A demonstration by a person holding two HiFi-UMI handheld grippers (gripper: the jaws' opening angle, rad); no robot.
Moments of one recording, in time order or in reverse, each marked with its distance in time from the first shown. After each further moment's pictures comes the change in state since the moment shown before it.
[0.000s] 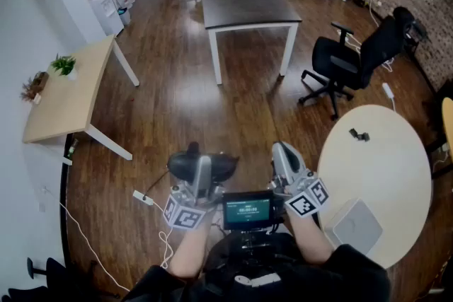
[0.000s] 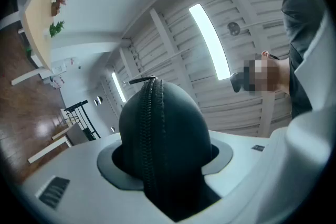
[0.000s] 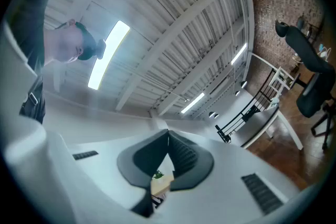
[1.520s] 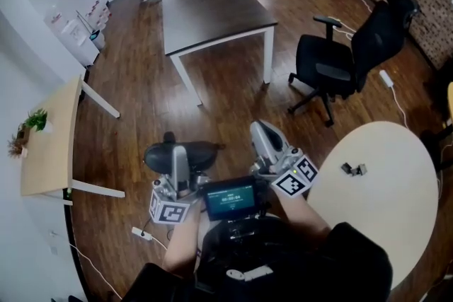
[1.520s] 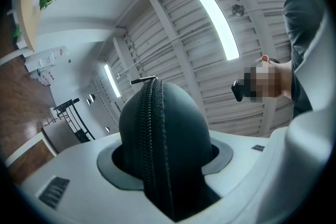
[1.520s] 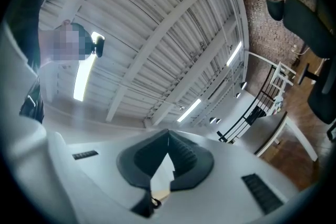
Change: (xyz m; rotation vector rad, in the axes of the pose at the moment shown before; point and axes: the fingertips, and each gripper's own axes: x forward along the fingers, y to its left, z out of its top) left arm 0.256 0.141 -0.115 0.071 0.001 -0.062; right arm 0.157 -0.270 0.083 0.054 -0.072 0.044
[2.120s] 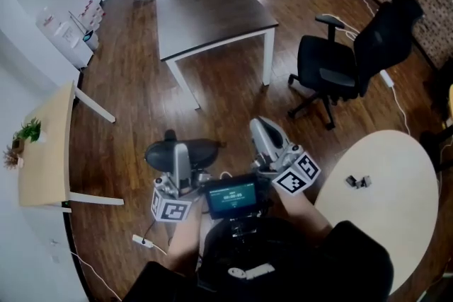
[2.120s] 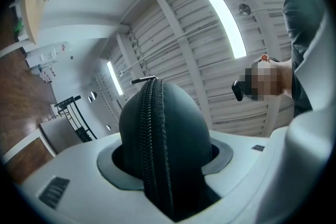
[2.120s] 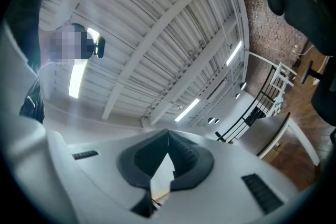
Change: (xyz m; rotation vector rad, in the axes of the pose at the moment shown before) left arm 0.047 0.074 -0.020 -0.007 0.003 0.015; right arm 0.055 -0.062 -0.007 -0.010 0.006 -0.004
